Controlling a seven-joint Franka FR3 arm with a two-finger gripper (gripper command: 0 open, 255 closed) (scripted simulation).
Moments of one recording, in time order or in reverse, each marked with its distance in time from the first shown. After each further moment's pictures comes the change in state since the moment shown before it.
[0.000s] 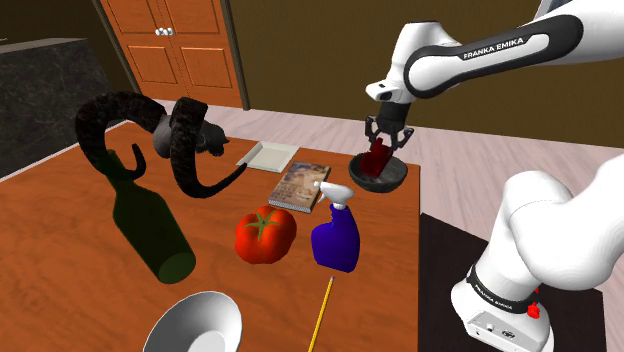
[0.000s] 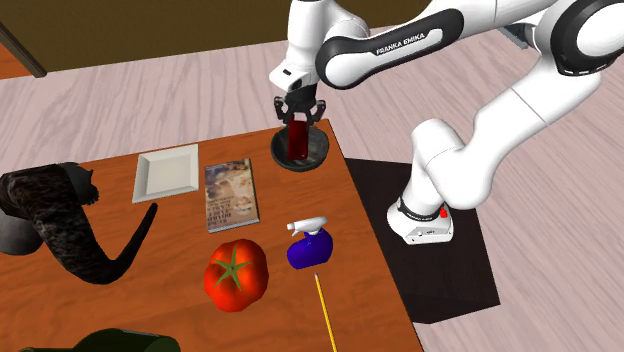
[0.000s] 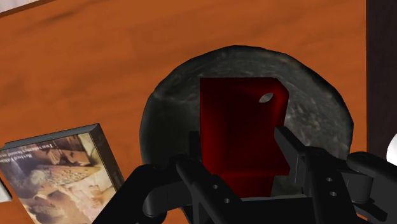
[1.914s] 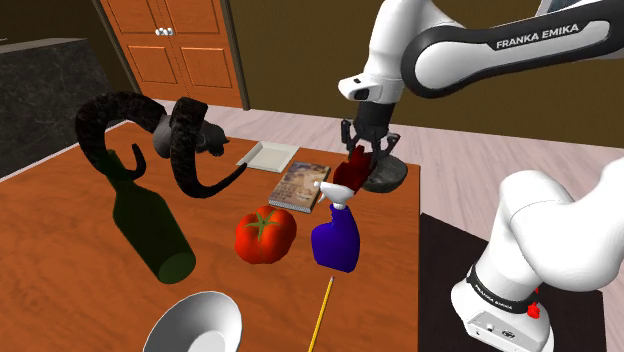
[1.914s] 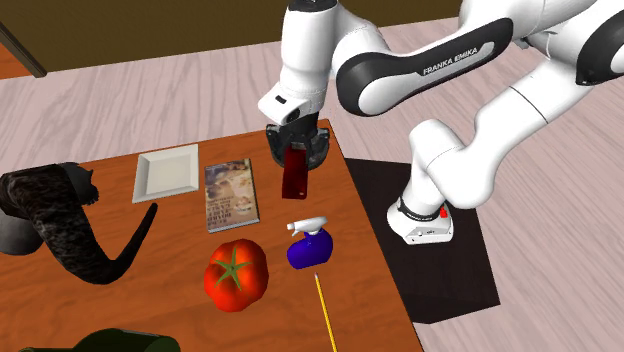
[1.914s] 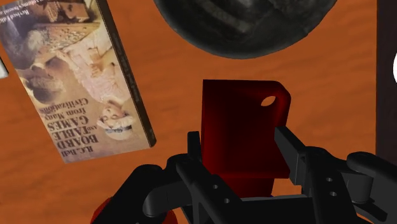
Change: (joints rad) arm 0.091 -0.096 0.319 -0.002 0.128 -0.119 0.314
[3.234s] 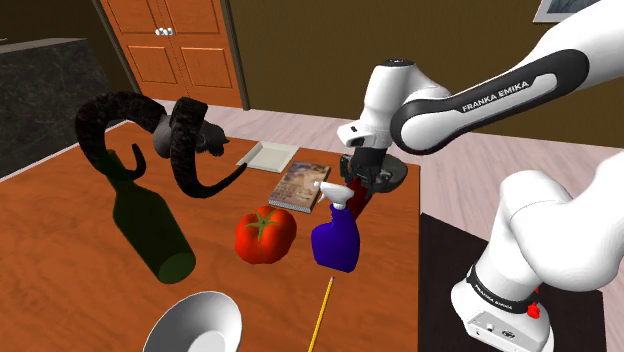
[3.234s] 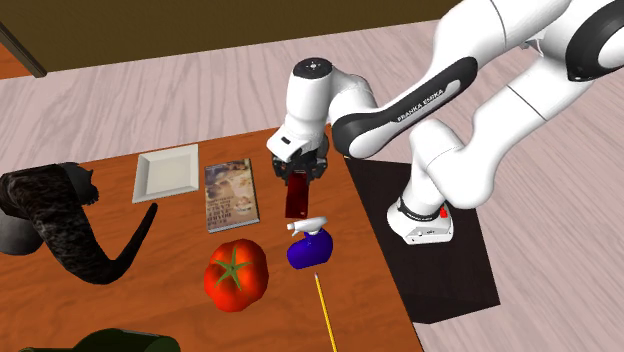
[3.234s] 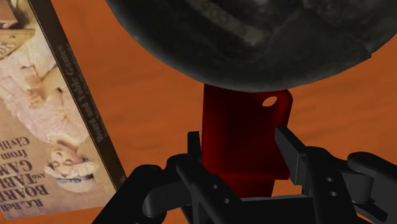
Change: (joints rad) arm -0.008 0.088 -0.050 -0.218 -0.028 0.305 -0.012
